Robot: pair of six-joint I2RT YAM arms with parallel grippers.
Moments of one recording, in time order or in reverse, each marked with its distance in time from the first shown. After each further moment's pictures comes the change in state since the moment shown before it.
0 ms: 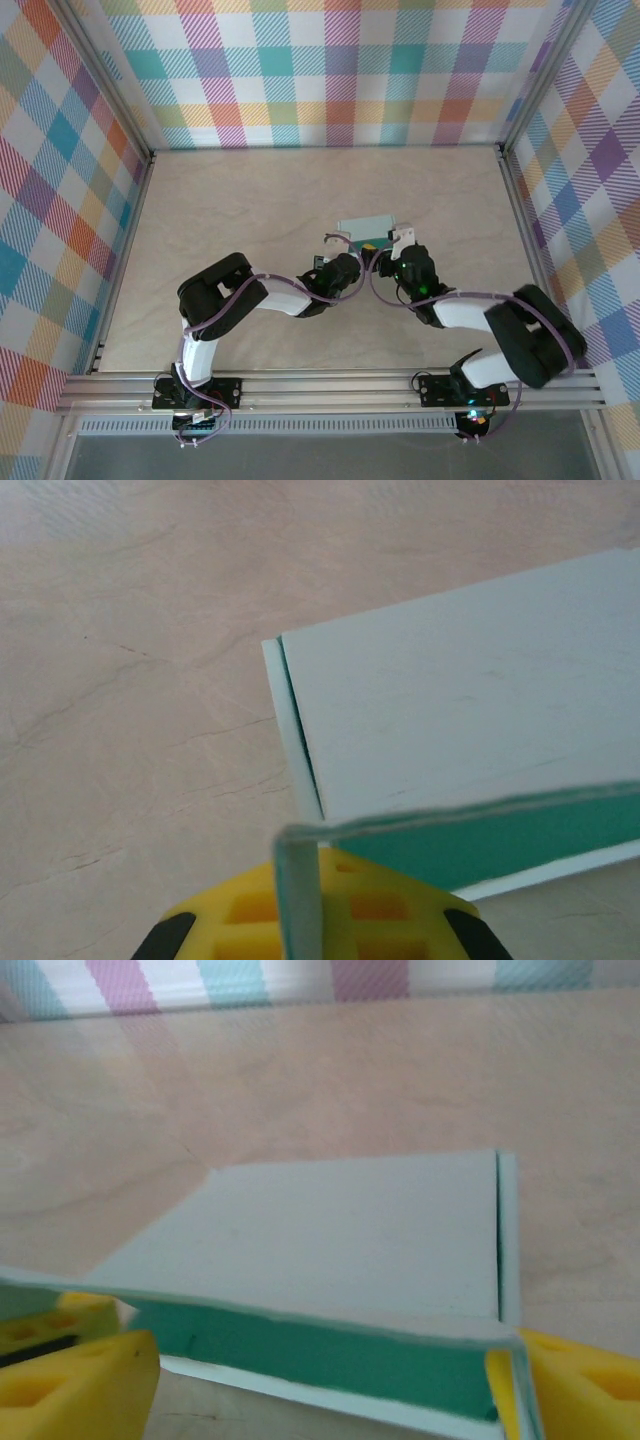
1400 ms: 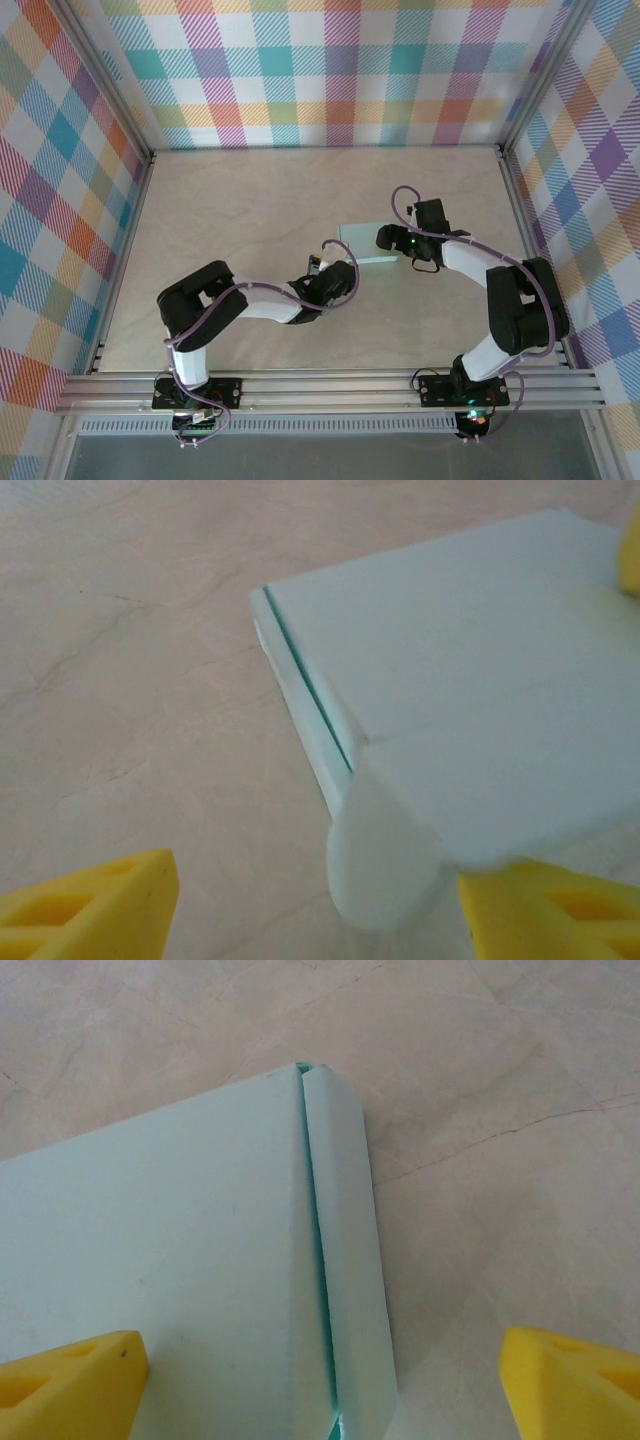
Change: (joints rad) left arm -0.050 -0.156 -0.097 -0.165 0.057 0.003; right arm -0.297 0.205 0.484 -0.857 -0.354 0.222
